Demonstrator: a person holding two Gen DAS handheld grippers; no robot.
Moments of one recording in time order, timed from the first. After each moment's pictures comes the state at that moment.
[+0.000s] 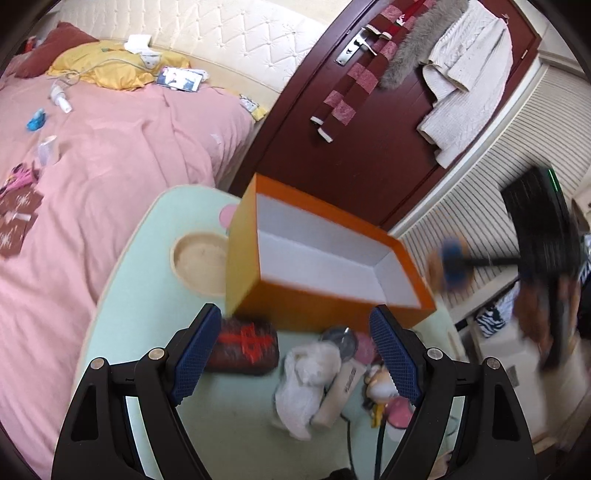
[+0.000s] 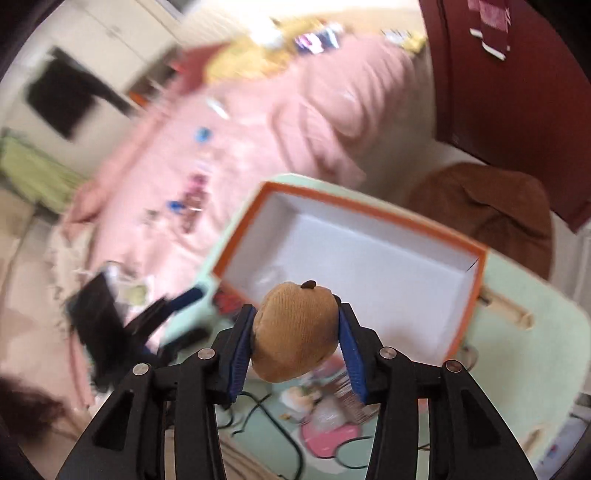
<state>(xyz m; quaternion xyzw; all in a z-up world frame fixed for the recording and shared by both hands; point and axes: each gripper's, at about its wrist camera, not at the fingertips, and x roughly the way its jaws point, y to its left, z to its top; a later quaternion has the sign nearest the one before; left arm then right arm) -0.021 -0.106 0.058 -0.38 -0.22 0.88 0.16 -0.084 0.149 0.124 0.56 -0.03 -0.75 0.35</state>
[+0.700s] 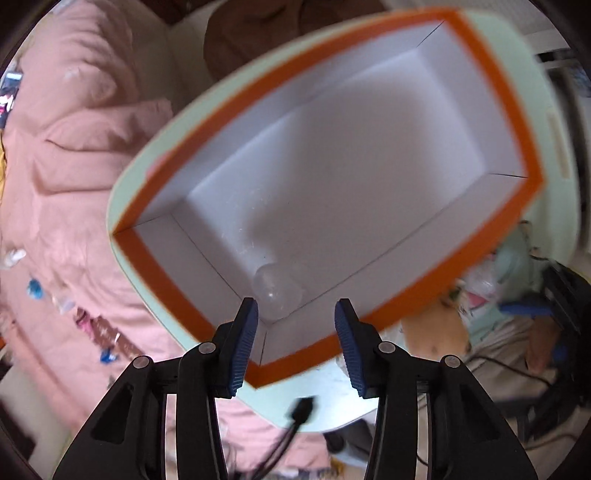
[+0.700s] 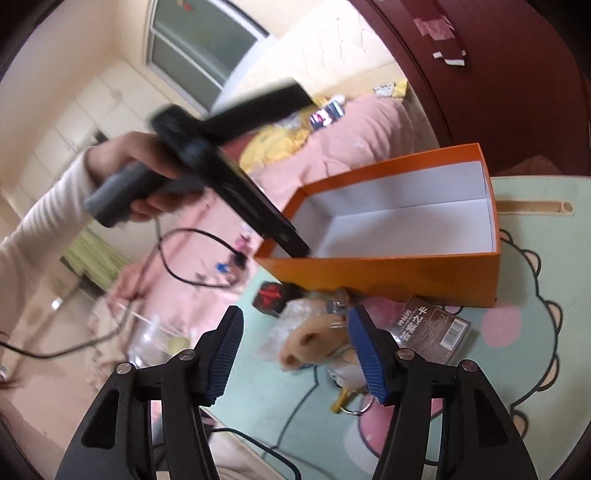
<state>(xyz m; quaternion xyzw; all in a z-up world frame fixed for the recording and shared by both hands) -0.189 0.054 0.015 -0.79 0.25 0.53 0.15 0.006 0.176 0.057 0.41 -0.22 -0.81 0.36</state>
